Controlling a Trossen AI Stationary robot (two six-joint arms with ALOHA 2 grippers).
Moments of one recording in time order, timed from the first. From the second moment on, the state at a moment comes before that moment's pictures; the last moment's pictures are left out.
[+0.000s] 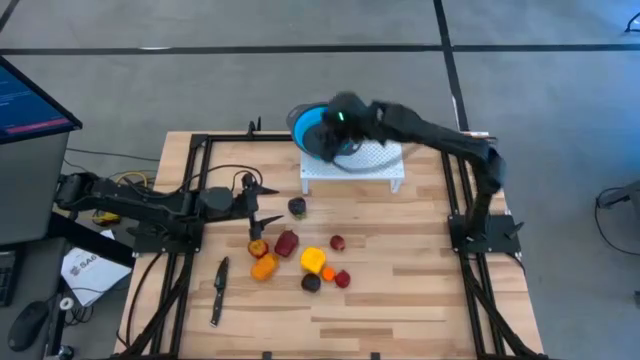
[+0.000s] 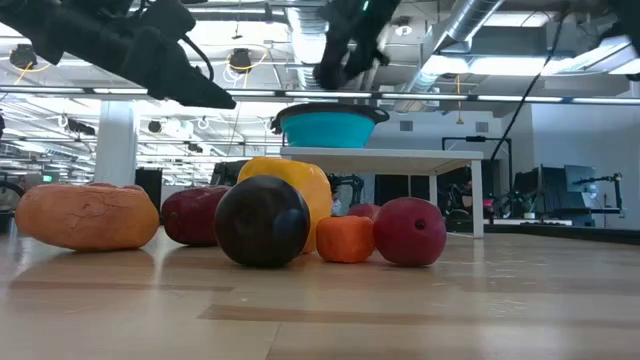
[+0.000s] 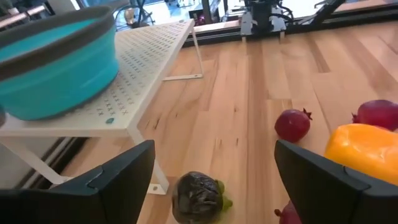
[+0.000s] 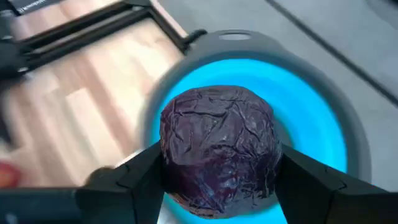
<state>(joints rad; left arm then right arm) -0.03 0.91 0.37 0.22 -0.32 0.13 -0.36 1.89 1.99 -0.89 0.20 0.17</state>
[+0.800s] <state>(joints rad) -0.03 0.91 0.37 0.22 -0.32 0.12 -0.53 2.27 2.33 -1.09 -0.02 0.20</state>
